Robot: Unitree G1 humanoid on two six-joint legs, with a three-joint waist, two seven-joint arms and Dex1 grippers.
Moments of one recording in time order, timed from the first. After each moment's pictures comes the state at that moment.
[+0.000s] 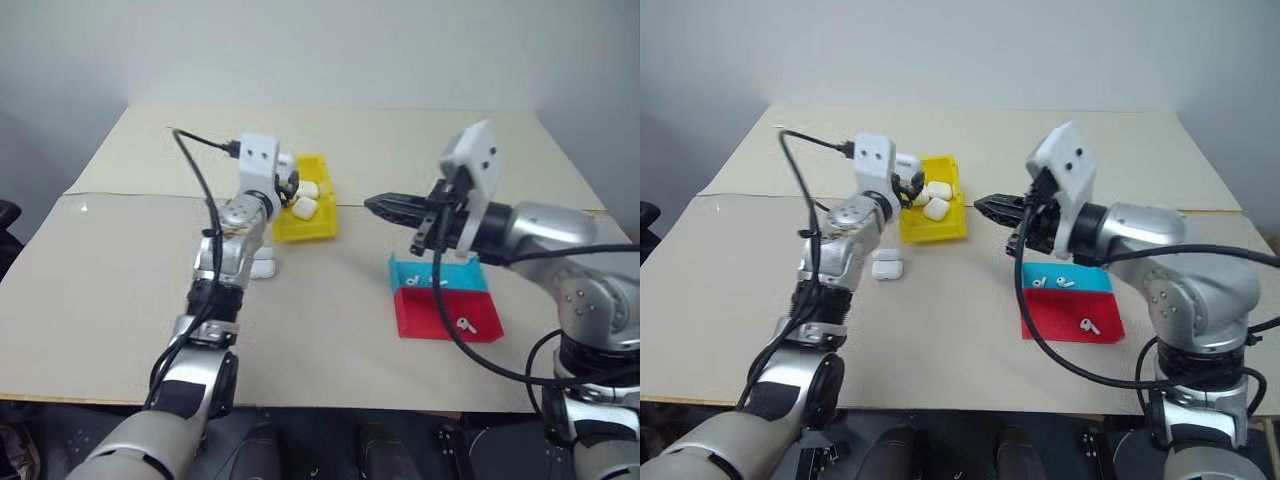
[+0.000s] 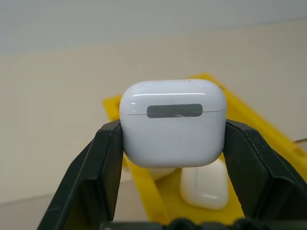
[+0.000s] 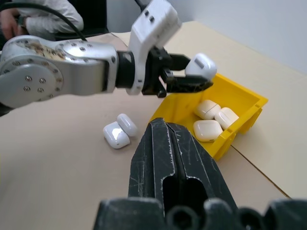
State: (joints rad) left arm -0.94 0.14 0.04 0.48 -0.08 0.47 -0.06; right arm -0.70 -0.61 -0.10 -0.56 0.68 1.11 0.54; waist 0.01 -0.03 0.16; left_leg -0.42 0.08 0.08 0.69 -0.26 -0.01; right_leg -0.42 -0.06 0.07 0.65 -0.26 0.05
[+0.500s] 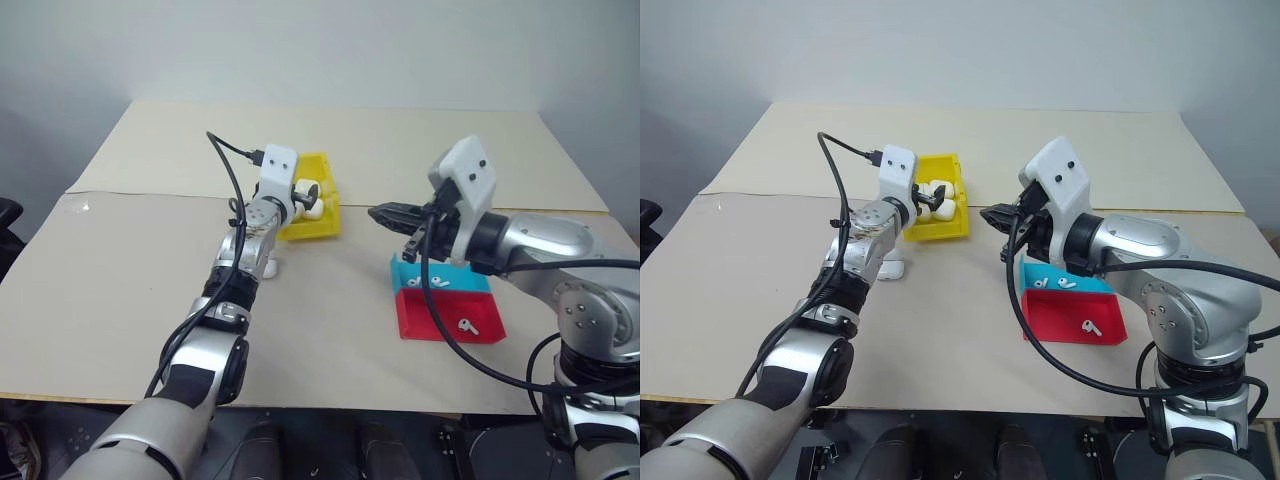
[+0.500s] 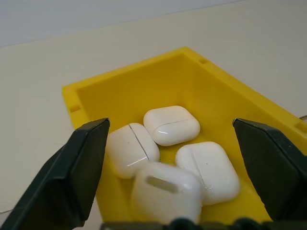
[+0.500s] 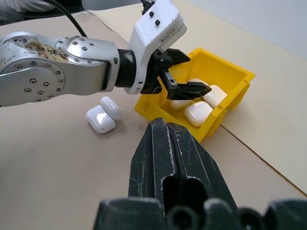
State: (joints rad) left arm -1.02 0.13 0.01 0.71 -0.04 0.30 -0.17; right arm -0.69 -0.62 -0.09 -0.60 0.69 1.17 0.47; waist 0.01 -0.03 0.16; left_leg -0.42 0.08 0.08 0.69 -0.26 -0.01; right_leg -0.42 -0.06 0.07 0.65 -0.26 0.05
